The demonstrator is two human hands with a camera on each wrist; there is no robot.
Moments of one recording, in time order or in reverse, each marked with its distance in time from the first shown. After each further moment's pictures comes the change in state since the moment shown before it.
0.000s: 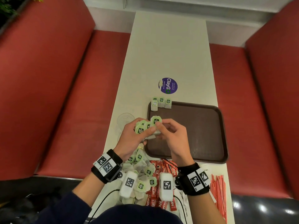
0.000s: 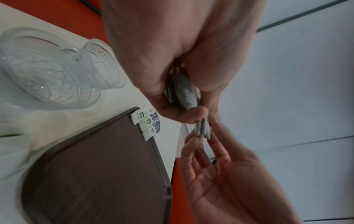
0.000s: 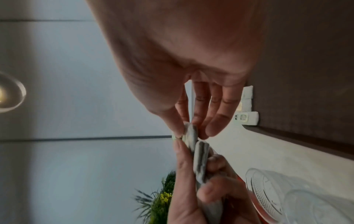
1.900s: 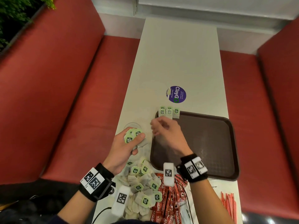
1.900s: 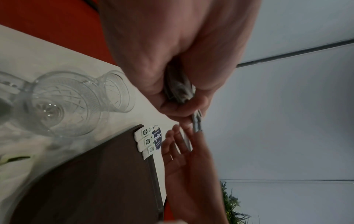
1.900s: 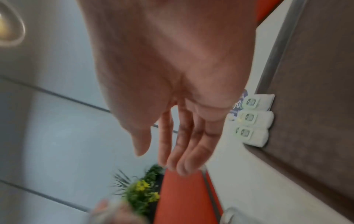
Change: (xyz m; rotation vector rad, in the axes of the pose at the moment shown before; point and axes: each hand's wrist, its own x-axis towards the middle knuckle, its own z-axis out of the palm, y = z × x) left_hand 0.003 0.009 -0.045 -0.154 0.097 -0.055; right_hand 0.079 0.001 0.030 -0.311 -0.246 -0.054
